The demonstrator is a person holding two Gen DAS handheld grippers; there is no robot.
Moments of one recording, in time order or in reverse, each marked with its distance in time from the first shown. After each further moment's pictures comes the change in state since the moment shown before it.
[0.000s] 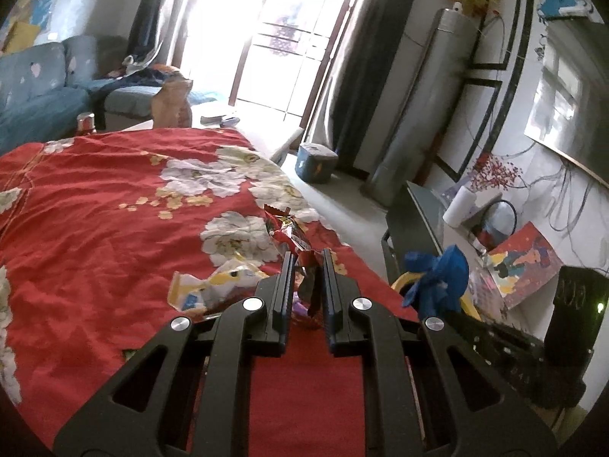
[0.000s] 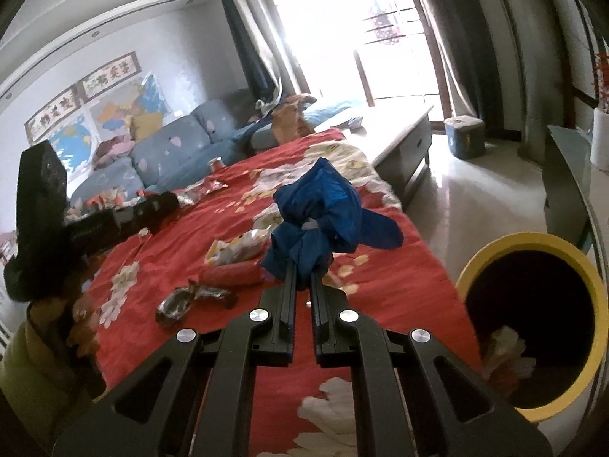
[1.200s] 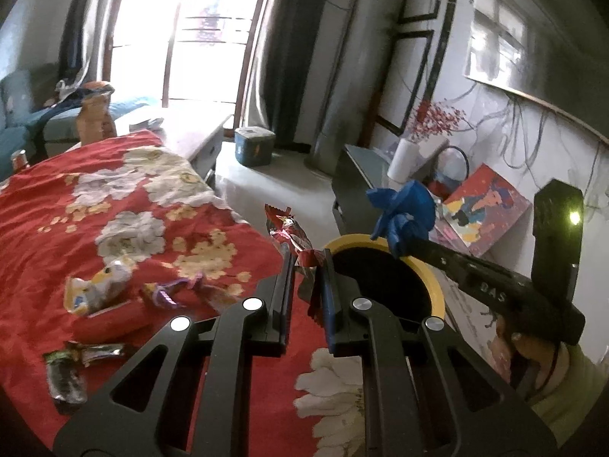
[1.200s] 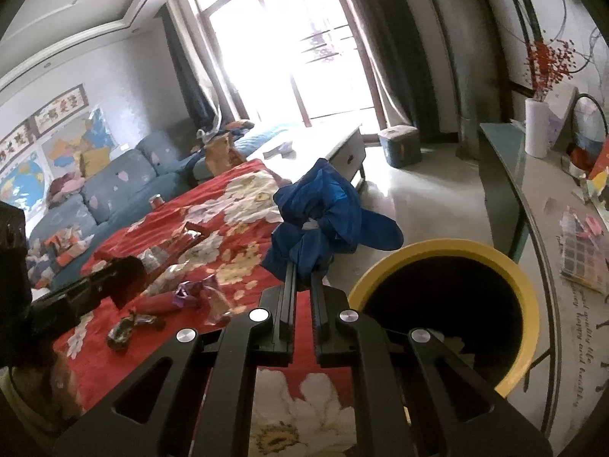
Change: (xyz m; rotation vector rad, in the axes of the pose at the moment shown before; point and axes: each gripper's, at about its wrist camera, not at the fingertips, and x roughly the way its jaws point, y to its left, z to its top) left arm 0.032 -0.111 -0.027 0.204 0.080 -0.156; right arm -0.048 -0.070 0.001 0.109 -0.085 -0.205
